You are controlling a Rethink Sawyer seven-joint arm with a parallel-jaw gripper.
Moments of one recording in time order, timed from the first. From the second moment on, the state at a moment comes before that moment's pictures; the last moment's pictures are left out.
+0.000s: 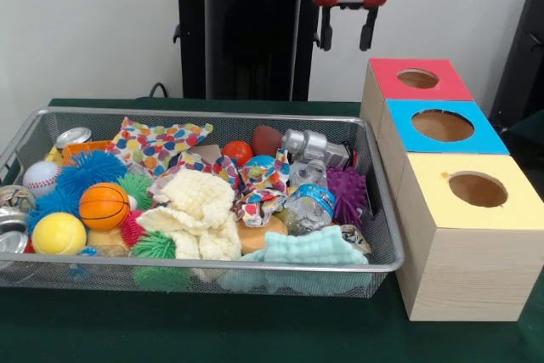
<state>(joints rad) -0.15 -0.93 0.00 2.09 0.03 0.51 1.57</state>
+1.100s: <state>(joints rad) -0.27 -0.76 0.01 1.89 0.08 0.51 1.57</state>
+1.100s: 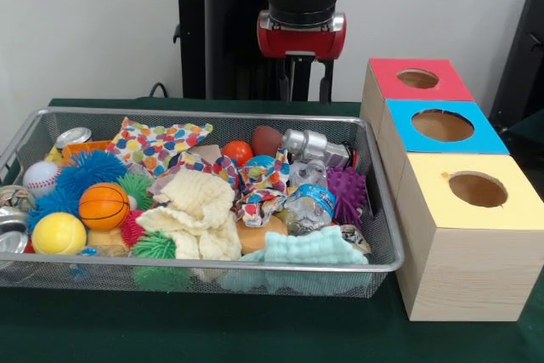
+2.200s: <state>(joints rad) -0.26 -0.71 0.00 1.58 0.04 0.62 1.57</state>
